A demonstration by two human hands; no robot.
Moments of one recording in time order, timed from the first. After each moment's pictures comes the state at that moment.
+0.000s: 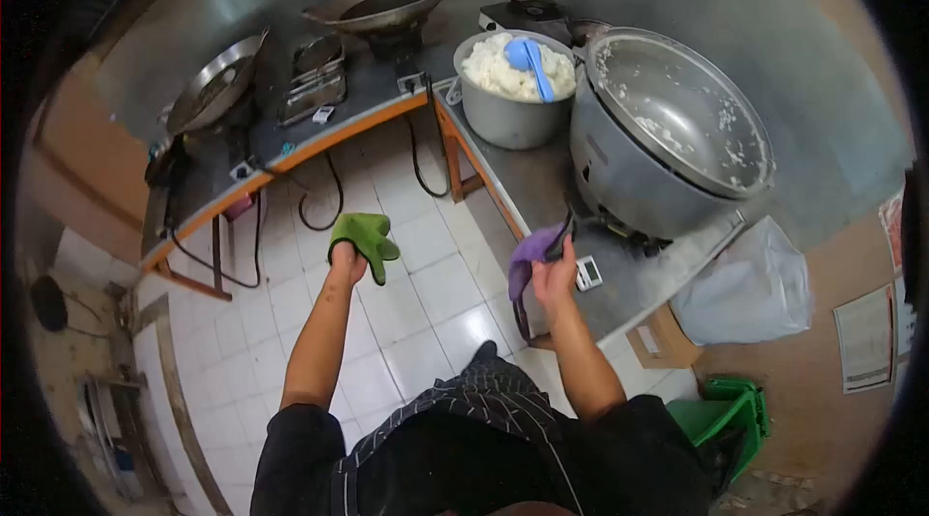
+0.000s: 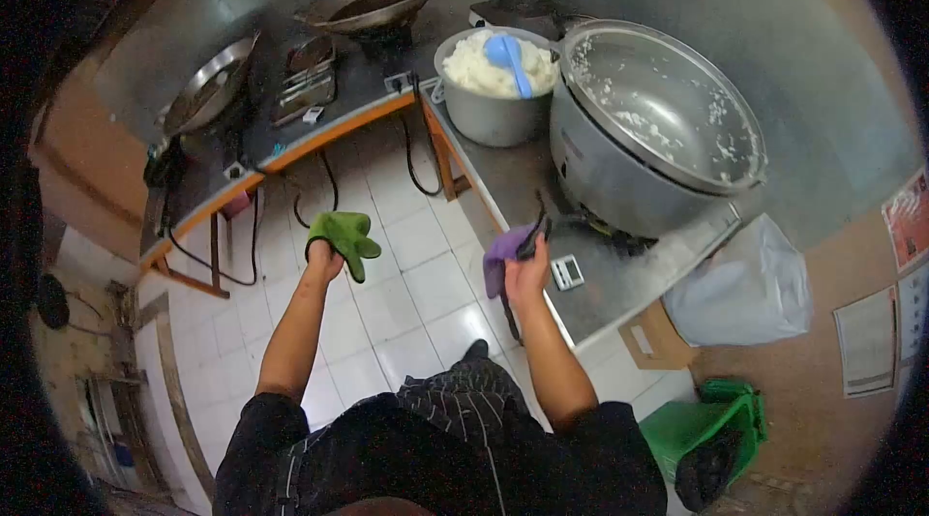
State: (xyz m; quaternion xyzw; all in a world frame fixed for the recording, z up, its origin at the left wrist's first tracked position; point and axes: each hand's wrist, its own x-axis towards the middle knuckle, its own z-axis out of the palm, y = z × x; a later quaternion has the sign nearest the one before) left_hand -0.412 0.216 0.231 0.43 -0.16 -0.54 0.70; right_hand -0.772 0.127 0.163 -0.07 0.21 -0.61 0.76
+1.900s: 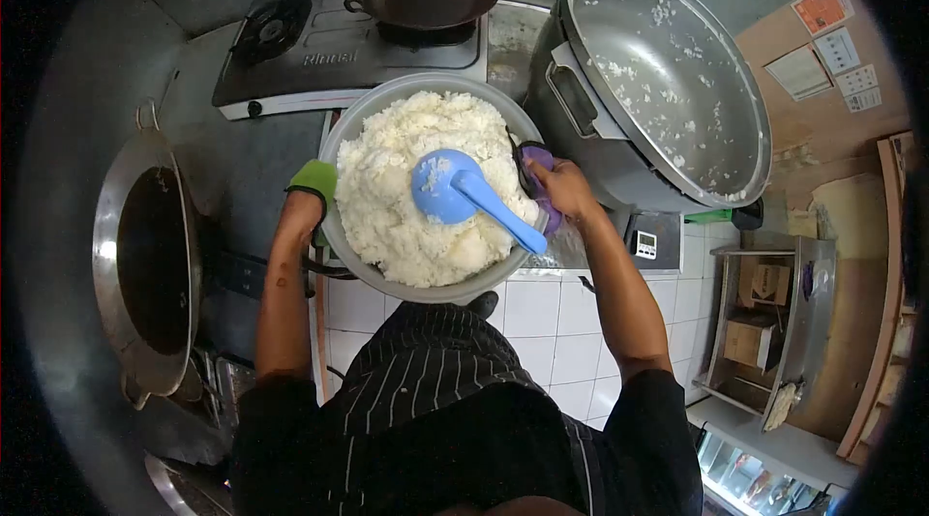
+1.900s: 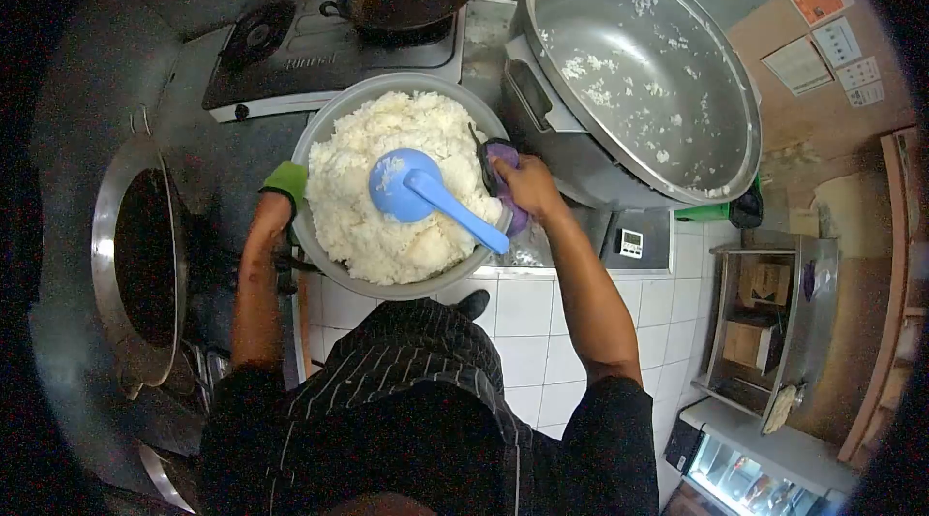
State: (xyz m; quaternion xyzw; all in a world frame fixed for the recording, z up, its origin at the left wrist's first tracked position) left_hand -0.387 -0.448 0.274 0.48 -0.70 -0.52 0.08; right_hand -0.680 -0.191 0.281 -0.24 0.85 -0.34 0.33
